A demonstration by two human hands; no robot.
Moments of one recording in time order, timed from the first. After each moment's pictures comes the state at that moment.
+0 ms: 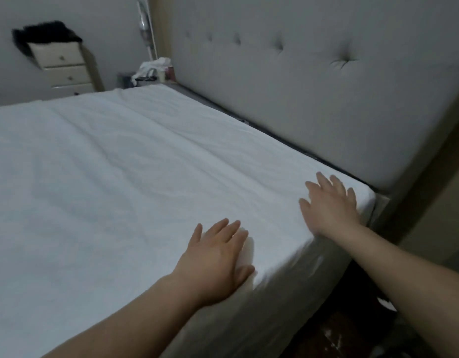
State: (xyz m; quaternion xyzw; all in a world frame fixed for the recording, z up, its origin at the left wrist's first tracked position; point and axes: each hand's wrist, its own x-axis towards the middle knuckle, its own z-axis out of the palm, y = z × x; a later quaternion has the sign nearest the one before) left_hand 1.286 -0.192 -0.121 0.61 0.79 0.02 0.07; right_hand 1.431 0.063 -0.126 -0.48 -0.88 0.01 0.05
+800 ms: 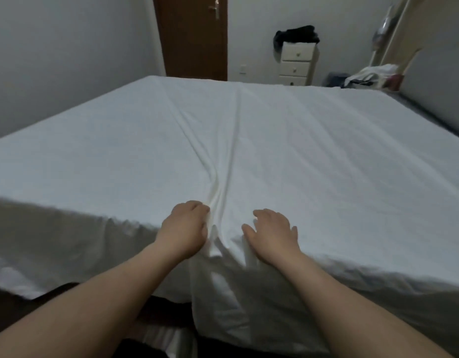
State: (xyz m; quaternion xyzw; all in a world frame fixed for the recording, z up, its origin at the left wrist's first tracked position) left_hand 1.279 -0.680 -0.119 0.10 0.98 0.14 -0.01; right_hand 1.302 -0.464 -0.125 -0.05 -0.98 0.21 -0.04
